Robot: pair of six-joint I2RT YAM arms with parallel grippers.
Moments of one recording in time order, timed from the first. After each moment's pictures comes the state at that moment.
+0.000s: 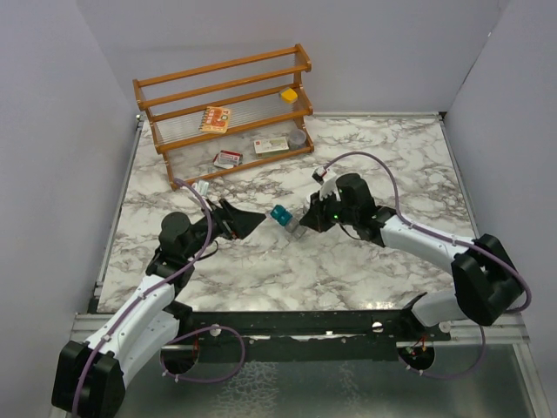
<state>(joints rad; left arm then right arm) -0.35 0.77 0.33 0.40 0.48 -0.84 0.66 1.40 0.79 0.04 -0.30 0.22</state>
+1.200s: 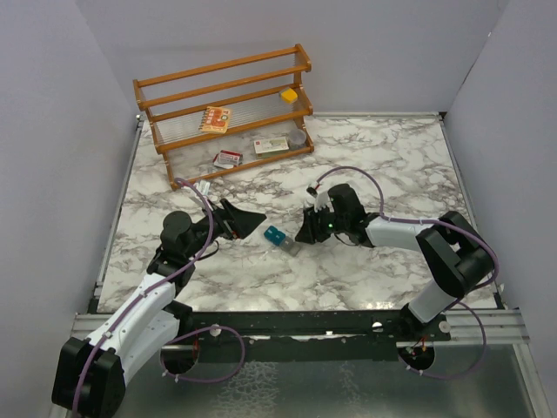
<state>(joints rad) -0.35 0.79 0.33 0.40 0.48 -0.83 0.61 1.63 0.71 0.22 -0.46 0.28</state>
